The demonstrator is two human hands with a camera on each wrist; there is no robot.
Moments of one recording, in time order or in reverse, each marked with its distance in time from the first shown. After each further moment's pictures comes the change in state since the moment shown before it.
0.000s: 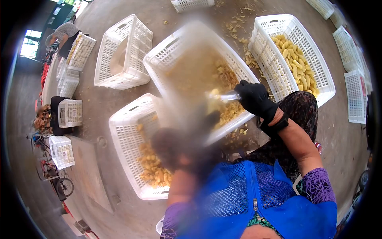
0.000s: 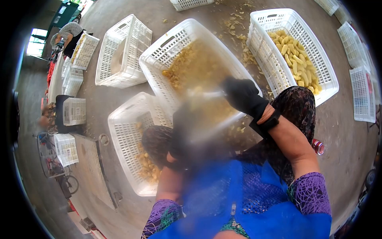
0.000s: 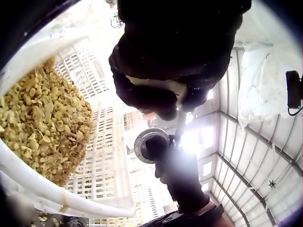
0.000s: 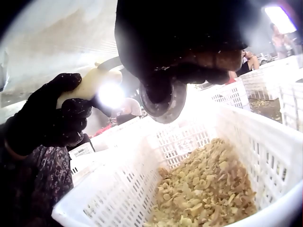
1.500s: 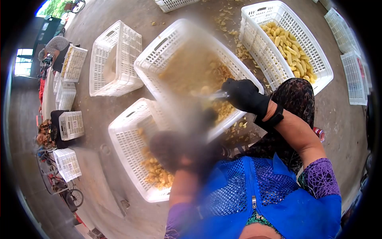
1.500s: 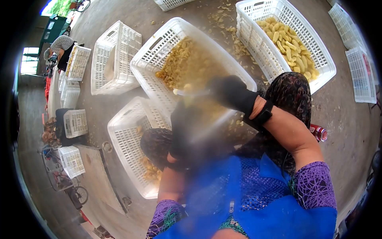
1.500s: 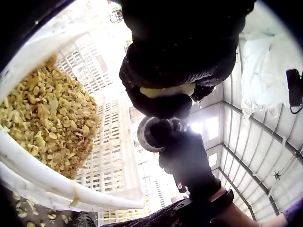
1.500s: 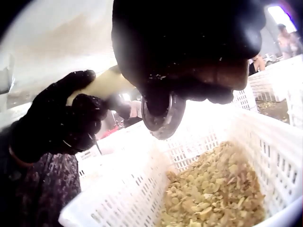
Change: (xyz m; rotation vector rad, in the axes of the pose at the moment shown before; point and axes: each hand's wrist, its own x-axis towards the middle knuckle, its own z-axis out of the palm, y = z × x) left_hand -0.012 -0.022 0.015 -0.276 0.006 -0.171; right_hand -0.006 0.000 0.025 0.000 -0.171 0.042
